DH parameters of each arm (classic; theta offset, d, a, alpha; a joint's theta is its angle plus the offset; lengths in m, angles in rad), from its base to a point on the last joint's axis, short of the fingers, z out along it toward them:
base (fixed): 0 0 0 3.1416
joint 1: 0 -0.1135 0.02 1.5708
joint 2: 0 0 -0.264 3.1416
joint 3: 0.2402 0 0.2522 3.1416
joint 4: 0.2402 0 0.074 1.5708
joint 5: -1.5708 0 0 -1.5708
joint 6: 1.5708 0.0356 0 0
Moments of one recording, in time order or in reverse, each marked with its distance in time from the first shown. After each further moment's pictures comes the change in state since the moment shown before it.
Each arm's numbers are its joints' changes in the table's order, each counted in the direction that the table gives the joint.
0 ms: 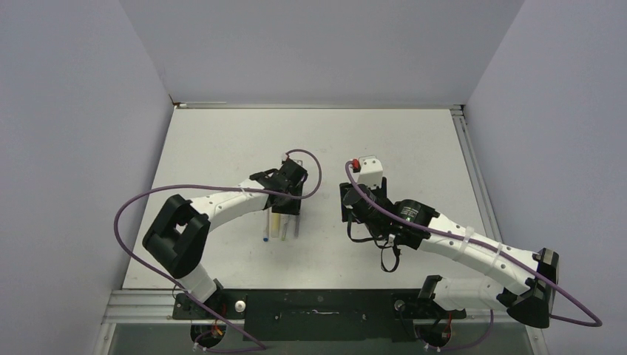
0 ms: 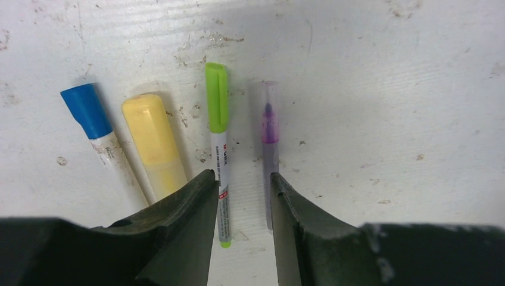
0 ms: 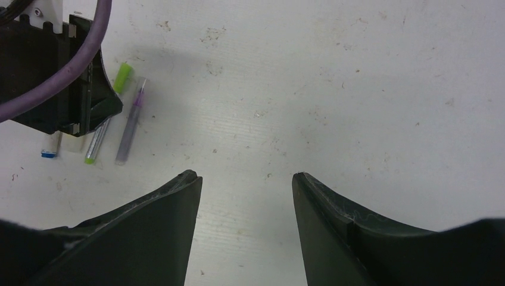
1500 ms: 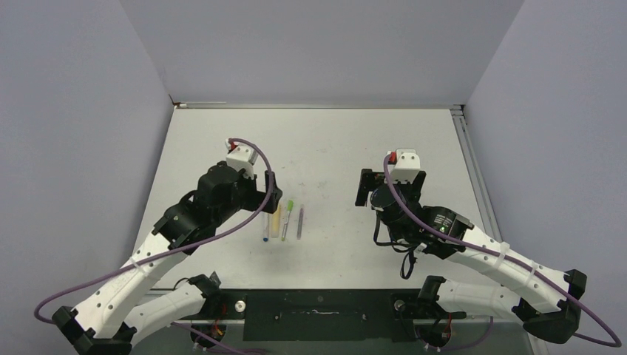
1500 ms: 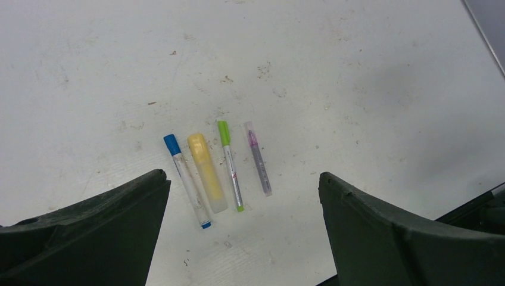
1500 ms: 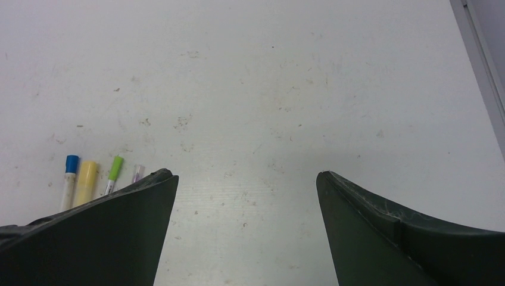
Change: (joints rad) left arm -0.021 -0.778 -0.055 0.066 0.019 0.208; right arm 0.006 -0.179 0.008 -0.030 -0.249 -0.010
